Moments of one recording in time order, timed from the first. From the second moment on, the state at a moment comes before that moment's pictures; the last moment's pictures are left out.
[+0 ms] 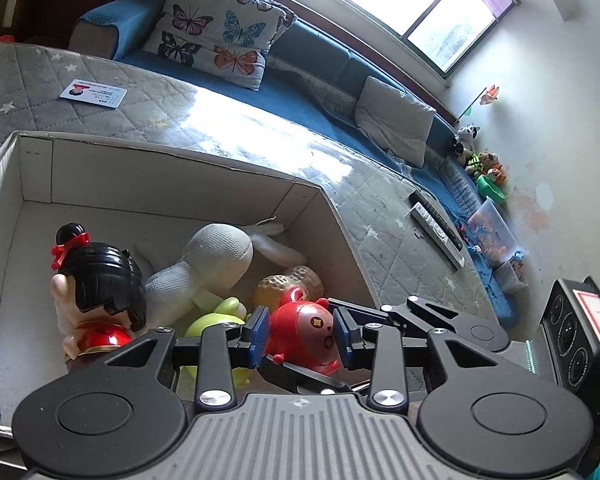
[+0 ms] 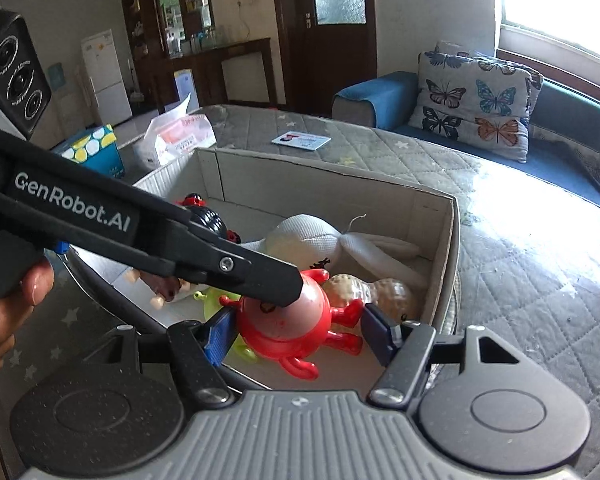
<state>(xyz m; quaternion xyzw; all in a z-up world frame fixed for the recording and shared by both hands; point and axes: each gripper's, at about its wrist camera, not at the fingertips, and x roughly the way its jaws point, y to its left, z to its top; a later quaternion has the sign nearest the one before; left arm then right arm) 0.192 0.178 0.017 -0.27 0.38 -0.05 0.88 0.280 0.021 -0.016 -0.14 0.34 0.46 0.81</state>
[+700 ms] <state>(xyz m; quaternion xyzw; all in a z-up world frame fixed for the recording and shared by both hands) 0.181 0.170 0.028 -0.23 0.39 -0.02 0.89 0.264 0.005 0.001 -0.13 0.31 0.47 0.82</state>
